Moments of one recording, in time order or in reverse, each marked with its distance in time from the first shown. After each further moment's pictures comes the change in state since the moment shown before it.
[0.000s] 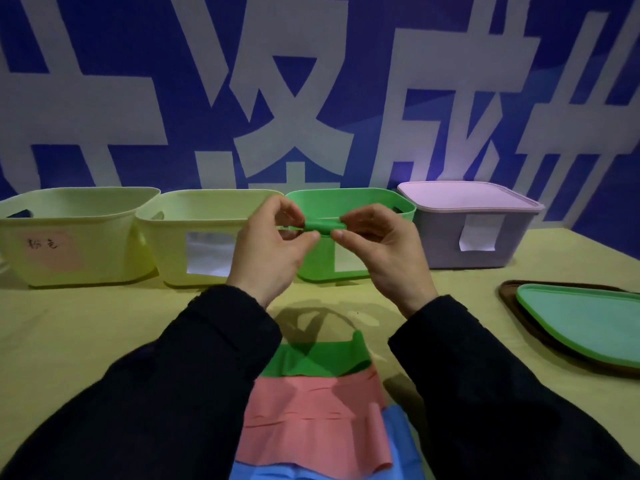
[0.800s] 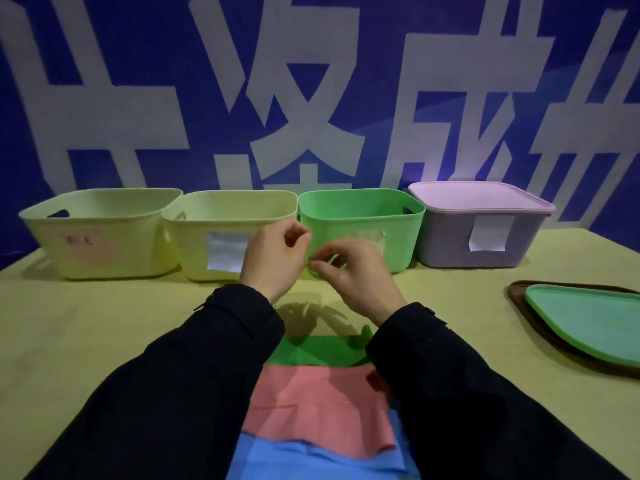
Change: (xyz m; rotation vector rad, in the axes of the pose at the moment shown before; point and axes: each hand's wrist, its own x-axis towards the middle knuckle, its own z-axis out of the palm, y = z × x) left_hand 0.007 -0.022 -0.005 0.322 -0.001 0.012; right_hand -0.010 0.012 0.034 -0.455 -0.217 -0.099
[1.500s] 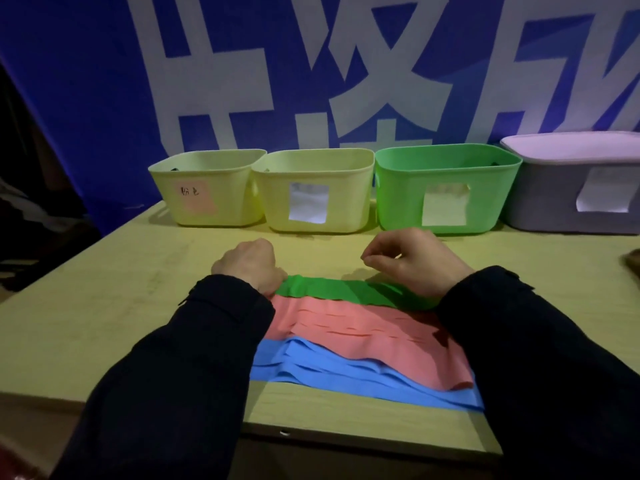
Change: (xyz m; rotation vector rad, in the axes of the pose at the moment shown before) left_hand -0.074 -0.072 -0.099 0.880 -0.278 -0.511; right_hand -0.032 -0.010 0.023 -0.034 -0.357 -0.031
